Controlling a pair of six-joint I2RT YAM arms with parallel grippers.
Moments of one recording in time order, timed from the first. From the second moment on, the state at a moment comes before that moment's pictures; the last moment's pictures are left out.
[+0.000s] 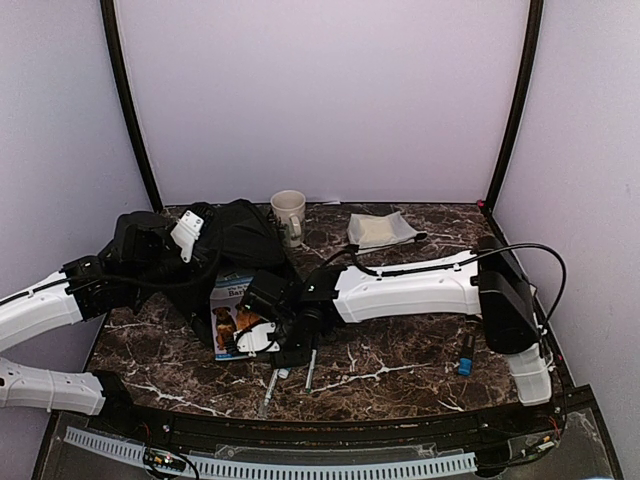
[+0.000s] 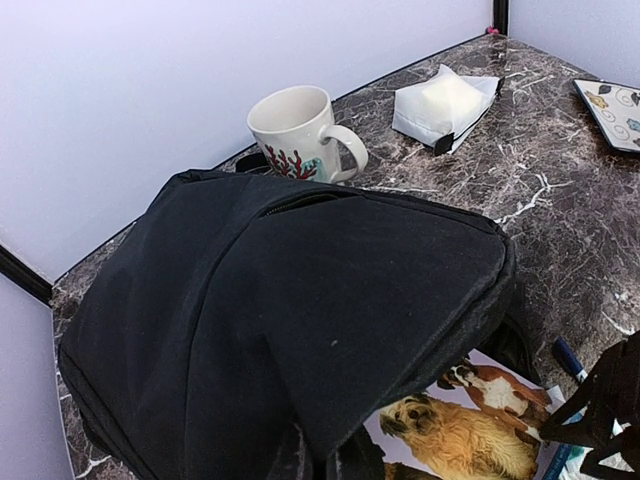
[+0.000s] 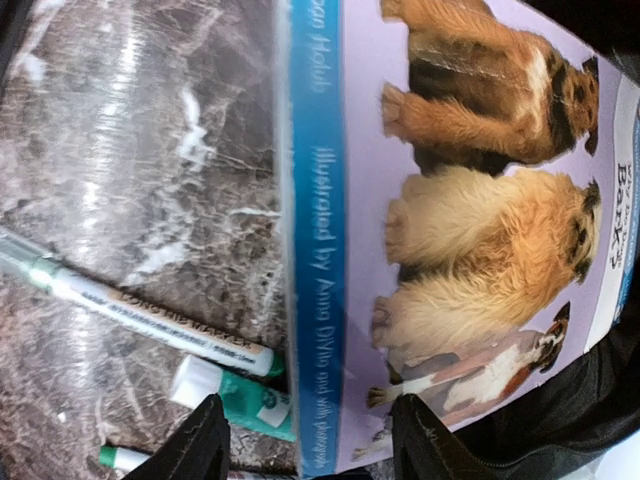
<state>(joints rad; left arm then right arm) -0.73 0.94 0.77 -0.32 -0.28 0.09 1.28 2.18 1.78 -0.73 0.08 -0.61</state>
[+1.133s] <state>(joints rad) -0.73 0.93 0.76 -0.32 -0.26 0.09 1.20 2.35 1.89 -0.31 0.41 -0.76</state>
